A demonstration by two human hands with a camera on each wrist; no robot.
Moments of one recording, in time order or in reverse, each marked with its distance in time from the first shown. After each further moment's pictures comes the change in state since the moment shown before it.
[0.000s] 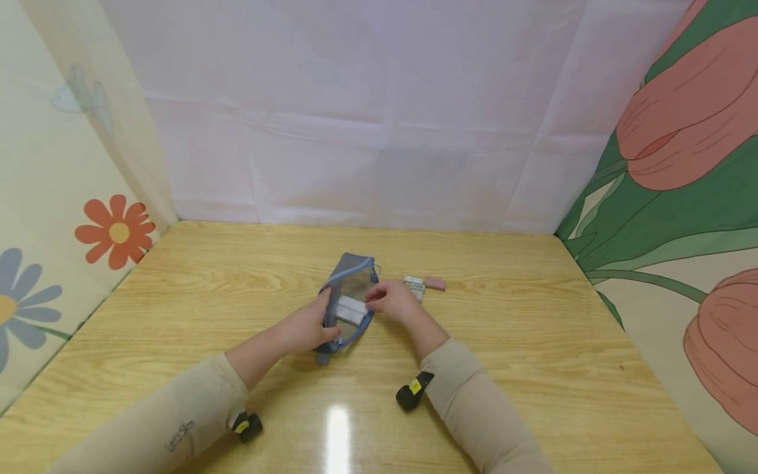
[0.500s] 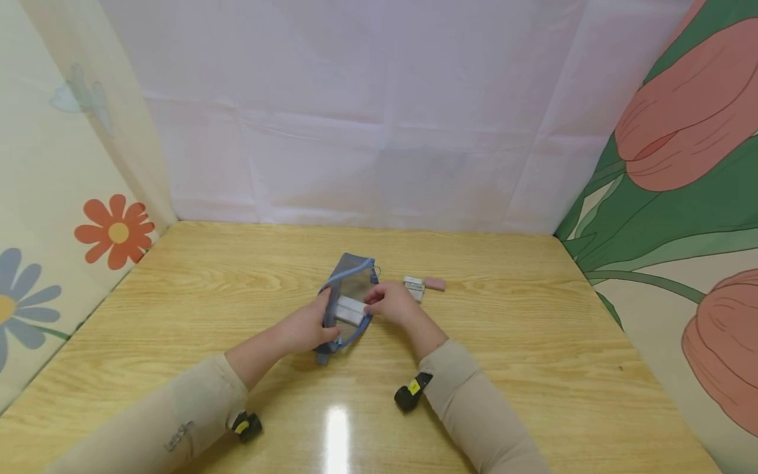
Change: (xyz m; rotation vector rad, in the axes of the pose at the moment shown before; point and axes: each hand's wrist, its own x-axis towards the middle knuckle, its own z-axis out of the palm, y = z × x) left_hand -0.001 0.000 -0.001 -0.036 -0.033 -0.012; right_hand -0.001 -0.001 0.003 -0.005 -0.005 0.008
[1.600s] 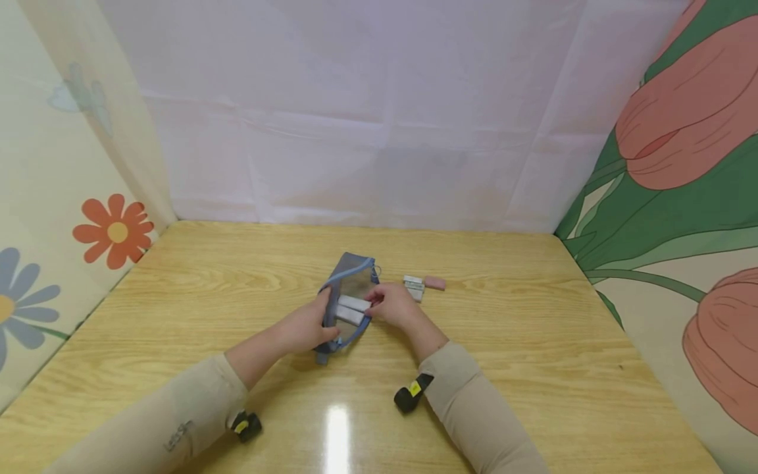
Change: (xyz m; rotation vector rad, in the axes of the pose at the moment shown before) left_hand -0.001 0.002 0.000 0.016 0.019 0.011; right_hand 0.001 0.006 0.004 0.013 0.017 -0.005
